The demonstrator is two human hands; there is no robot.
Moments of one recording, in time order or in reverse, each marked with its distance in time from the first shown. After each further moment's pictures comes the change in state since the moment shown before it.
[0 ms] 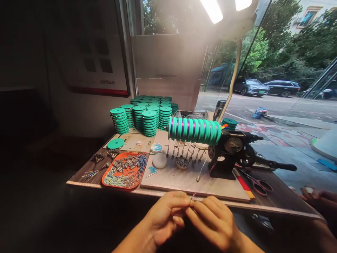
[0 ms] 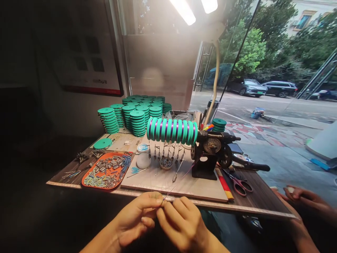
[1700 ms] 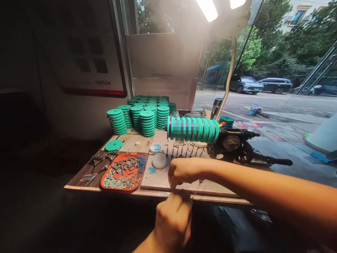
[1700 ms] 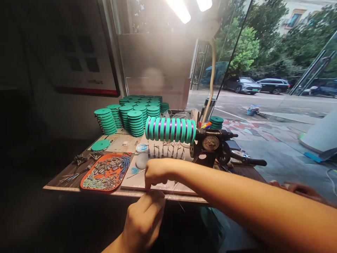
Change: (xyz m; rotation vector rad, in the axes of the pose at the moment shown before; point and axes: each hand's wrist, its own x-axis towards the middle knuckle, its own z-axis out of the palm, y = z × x) left_hand 0.007 -0.024 -0.012 1.464 0.239 1.561; right_hand 0.147 0.057 0.011 0.588 -1.248 0.888
